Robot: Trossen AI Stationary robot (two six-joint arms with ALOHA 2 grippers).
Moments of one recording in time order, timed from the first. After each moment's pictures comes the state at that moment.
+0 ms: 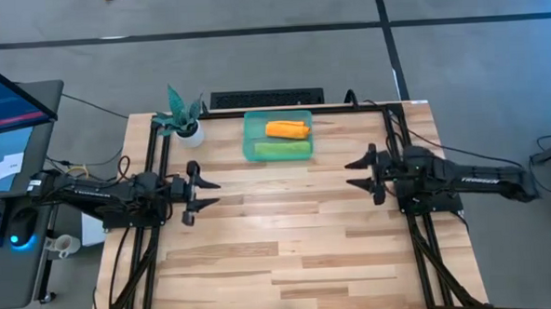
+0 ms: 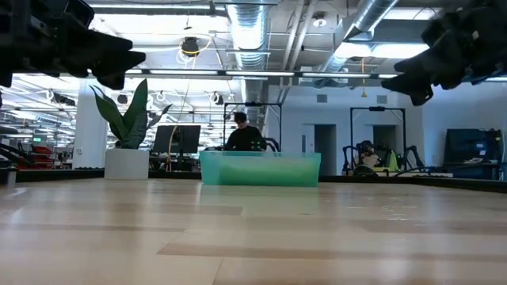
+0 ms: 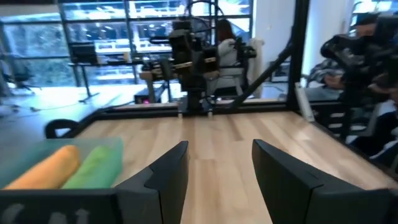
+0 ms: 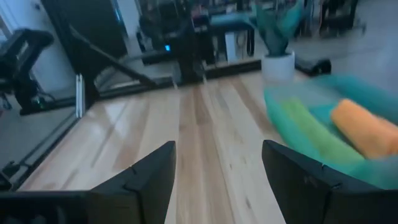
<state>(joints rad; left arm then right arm) -0.06 0.43 0.01 0.48 -0.01 0.02 -0.19 0.29 0.15 -0.02 -0.18 0.11</state>
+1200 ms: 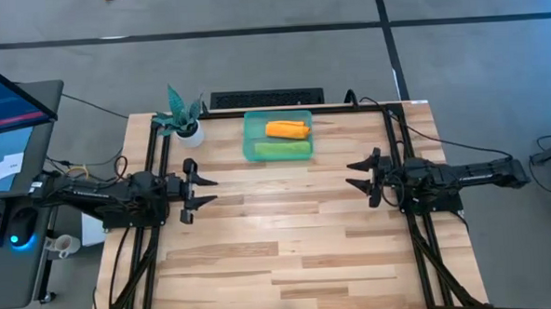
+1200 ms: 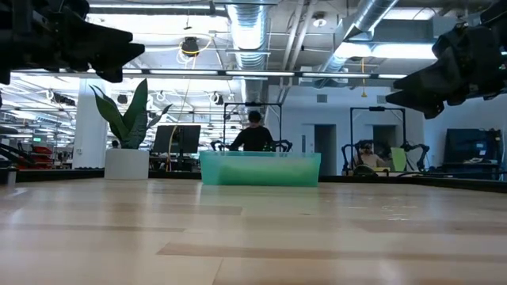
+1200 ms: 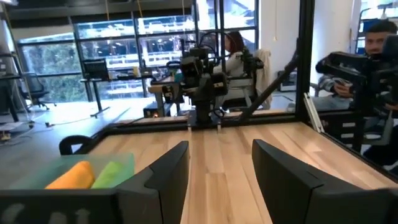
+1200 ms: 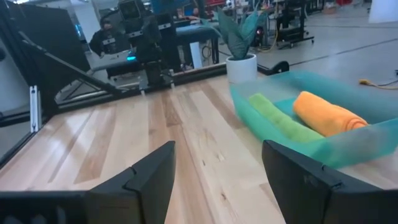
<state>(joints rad) -0.06 0.37 0.02 0.48 -0.05 0.07 0.04 0.16 0.01 0.03 0.21 0.15</state>
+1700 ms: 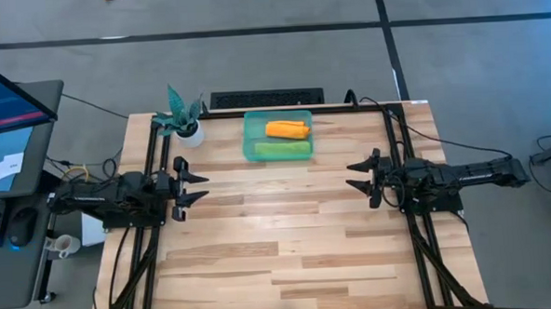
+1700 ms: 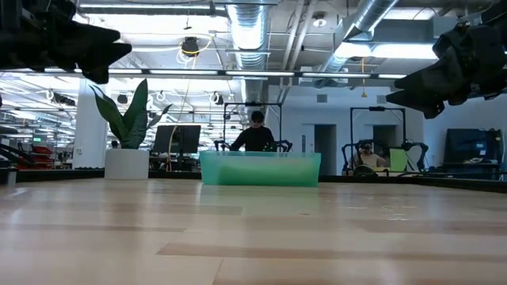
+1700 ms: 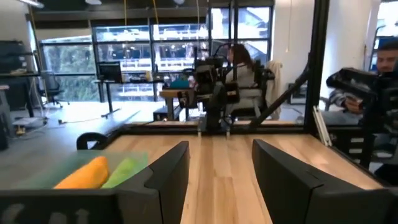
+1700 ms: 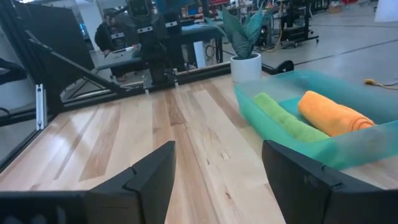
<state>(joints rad) -0.06 0.00 0.02 0.13 -0.10 0.02 0.05 0.16 0.01 0.03 0.21 0.15</state>
